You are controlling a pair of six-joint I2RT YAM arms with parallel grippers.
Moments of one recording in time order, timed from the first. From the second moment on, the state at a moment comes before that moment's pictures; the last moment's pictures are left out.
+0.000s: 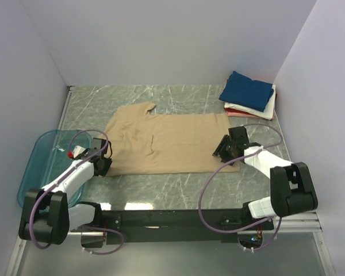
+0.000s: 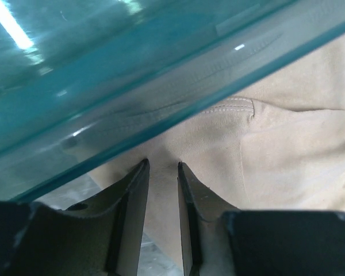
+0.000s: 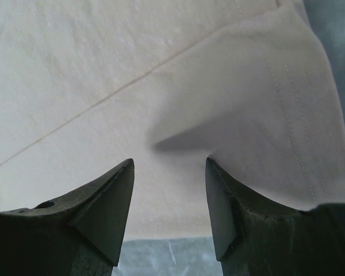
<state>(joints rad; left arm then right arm) -0.14 1.18 0.52 -0.49 -0.37 -1.30 0.18 1.42 0.67 -0.26 -0.03 0.76</state>
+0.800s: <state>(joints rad) -0.10 0.96 0.66 -0.63 -0.28 -1.09 0.18 1.22 0.98 -0.50 -0.04 0.71</state>
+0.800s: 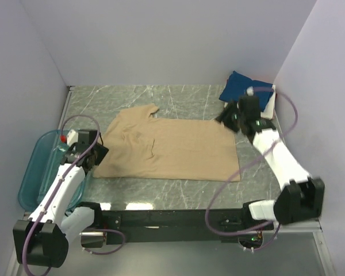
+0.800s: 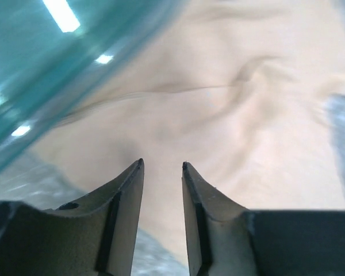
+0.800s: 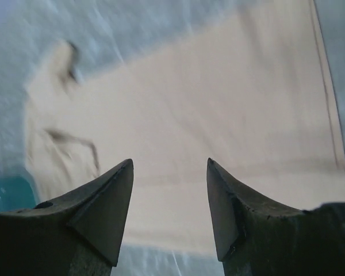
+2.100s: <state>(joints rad) -0.11 1.21 0.93 -0.51 -0.04 -0.75 -0.02 2.38 2.06 -0.60 0.03 0.54</state>
